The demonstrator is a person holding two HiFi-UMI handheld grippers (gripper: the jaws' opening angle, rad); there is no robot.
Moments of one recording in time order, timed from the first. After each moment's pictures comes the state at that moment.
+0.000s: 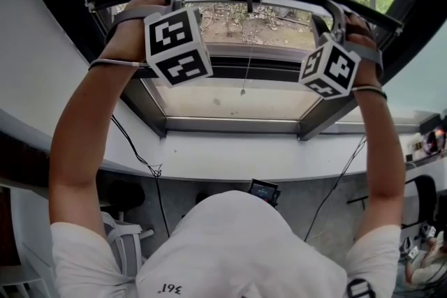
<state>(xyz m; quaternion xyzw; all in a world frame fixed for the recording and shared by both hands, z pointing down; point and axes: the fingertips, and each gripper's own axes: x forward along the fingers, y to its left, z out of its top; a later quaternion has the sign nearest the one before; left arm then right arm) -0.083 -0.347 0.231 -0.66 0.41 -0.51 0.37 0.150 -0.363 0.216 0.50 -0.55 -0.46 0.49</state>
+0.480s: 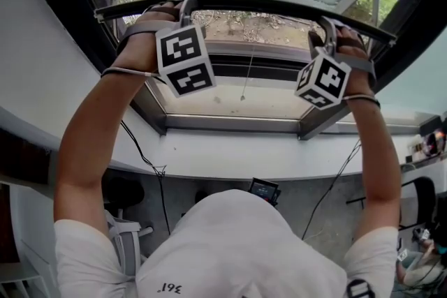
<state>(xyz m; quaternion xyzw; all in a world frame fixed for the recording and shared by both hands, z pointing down) -0.082 -0.345 0.283 -0.67 0.38 -0.54 0.35 0.152 -0.362 0.272 0.46 -0.55 -0.44 0.54</state>
